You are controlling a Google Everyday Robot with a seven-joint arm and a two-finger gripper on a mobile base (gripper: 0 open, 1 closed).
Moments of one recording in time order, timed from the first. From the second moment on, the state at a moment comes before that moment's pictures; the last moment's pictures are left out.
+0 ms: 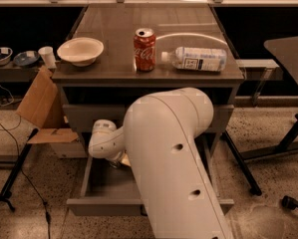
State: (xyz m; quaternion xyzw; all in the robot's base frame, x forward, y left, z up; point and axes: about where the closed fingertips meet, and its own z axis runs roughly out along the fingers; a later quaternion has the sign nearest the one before) arm 0.648 0.125 0.403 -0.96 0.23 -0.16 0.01
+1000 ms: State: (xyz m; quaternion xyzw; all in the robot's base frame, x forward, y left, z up) arm 0.660 0.113 0.367 -0.96 0.23 -0.16 0.01
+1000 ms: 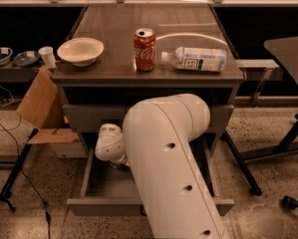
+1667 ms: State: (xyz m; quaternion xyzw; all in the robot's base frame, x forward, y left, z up) arm 0.659 0.113 0.374 -0.96 0.22 -0.17 0.01
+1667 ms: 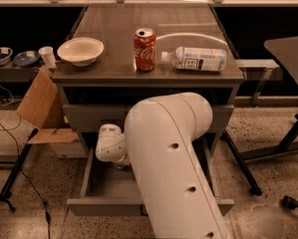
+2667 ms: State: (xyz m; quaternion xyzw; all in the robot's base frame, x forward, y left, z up) arm 0.589 0.098 0.466 -0.96 0.22 -0.19 0.03
